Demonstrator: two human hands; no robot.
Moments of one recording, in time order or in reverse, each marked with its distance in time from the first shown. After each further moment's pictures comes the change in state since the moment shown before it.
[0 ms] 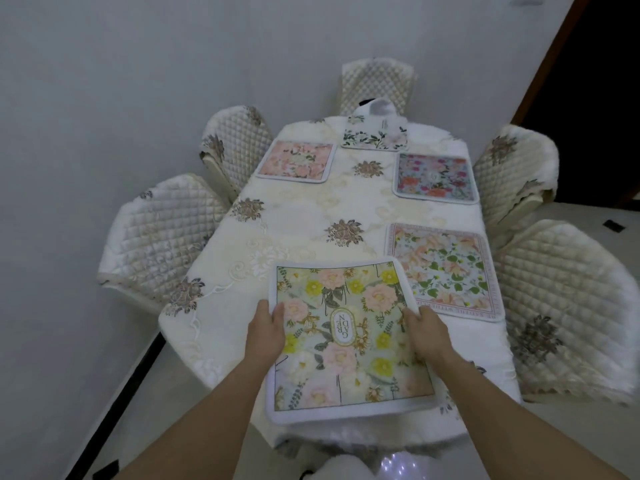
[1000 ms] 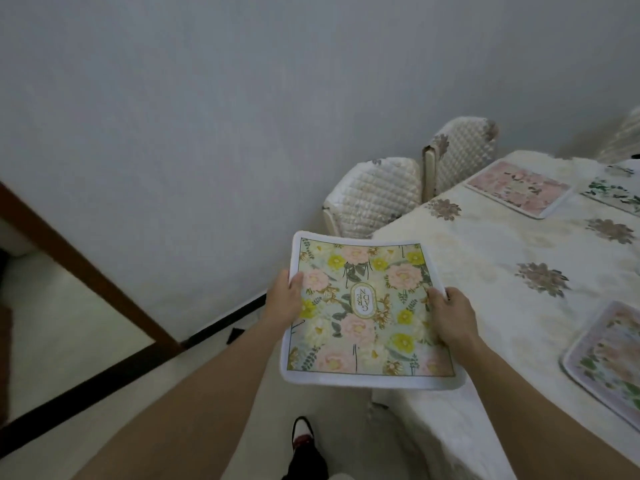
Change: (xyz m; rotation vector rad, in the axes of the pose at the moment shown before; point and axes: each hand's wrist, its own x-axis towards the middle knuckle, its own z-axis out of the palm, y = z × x) left_hand -0.141 -0.107 -0.198 -0.233 0.545 -0.293; right_hand -0.103 -0.130 0.156 -0.048 -0.356 -0.495
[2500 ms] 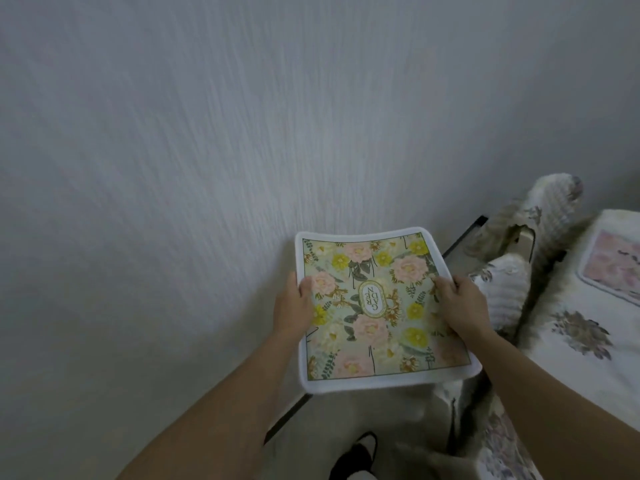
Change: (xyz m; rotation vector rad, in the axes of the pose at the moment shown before) left_hand 0.553 0.031 -0.102 0.021 -0.049 0.124; right_hand 0.392 -0.275 0.286 -0.006 0.158 -0.054
